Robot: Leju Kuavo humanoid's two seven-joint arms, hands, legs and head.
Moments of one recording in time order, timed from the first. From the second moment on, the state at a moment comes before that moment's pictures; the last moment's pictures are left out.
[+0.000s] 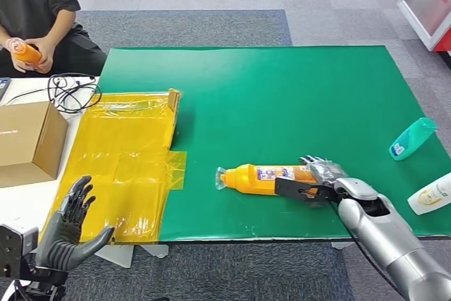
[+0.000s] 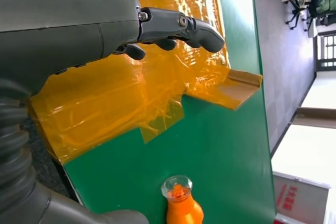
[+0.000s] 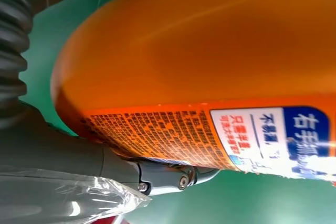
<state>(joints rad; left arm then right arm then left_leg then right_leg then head) 0.29 -0.27 0.45 -1.63 -0.25 -0.56 -0.24 -0.45 -0.35 0.30 -1.13 0.99 0.36 -0.15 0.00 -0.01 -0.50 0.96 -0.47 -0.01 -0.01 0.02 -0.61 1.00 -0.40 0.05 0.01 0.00</state>
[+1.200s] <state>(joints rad) 0.31 -0.33 0.47 -1.63 -0.26 -0.61 -0.21 -0.20 -0.16 0.16 -1.62 0.75 0.14 -0.06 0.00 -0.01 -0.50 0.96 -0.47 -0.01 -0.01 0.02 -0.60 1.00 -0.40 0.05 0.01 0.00</state>
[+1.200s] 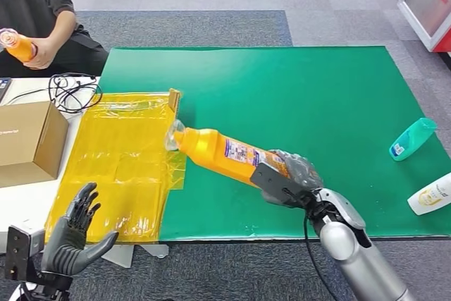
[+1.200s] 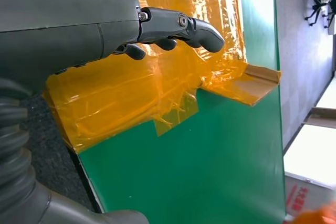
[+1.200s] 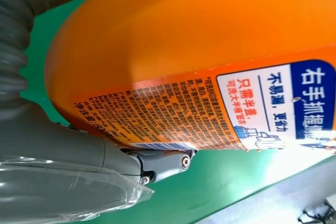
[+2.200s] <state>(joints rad) -0.05 -0.13 -0.09 -1.60 0.38 -0.38 0.03 -0.13 0.07 0.25 -1.58 0.63 0.03 -0.29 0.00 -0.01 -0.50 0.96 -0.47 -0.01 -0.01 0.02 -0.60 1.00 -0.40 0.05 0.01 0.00</state>
